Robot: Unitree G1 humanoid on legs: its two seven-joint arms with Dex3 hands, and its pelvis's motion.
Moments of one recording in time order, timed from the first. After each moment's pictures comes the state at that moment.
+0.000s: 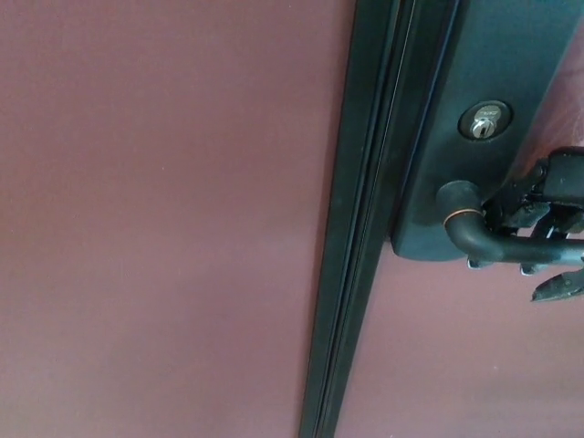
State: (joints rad) left_arm 0.15 0.49 0.17 1.35 0.14 -0.23 -0.11; right_arm -0.56 -0.95 0.27 -0.25 -0.16 0.38 0.94
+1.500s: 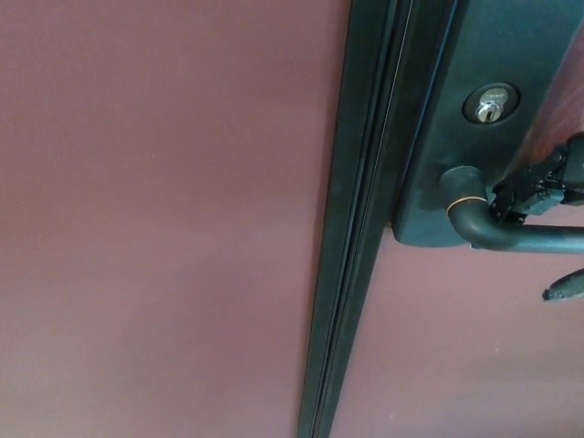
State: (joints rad) left_arm 0.17 0.49 0.19 1.35 0.13 -0.23 -0.11; right_arm -0.57 -0.93 0.15 -0.32 -0.17 0.47 1.08
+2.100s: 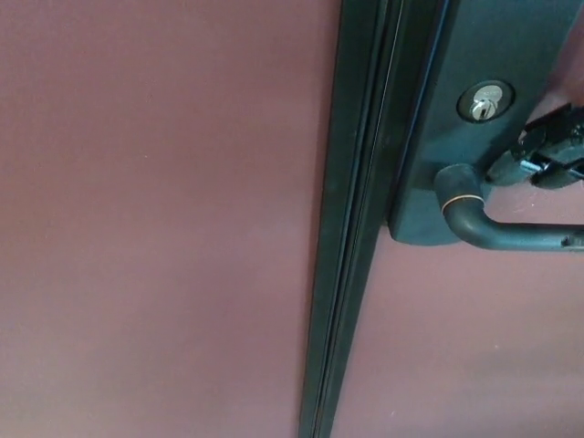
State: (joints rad) left_arm 0.16 0.49 0.19 1.35 0.13 -0.23 -0.11; right_arm -0.65 -0.97 0.08 -0.34 -0.11 0.62 1.10
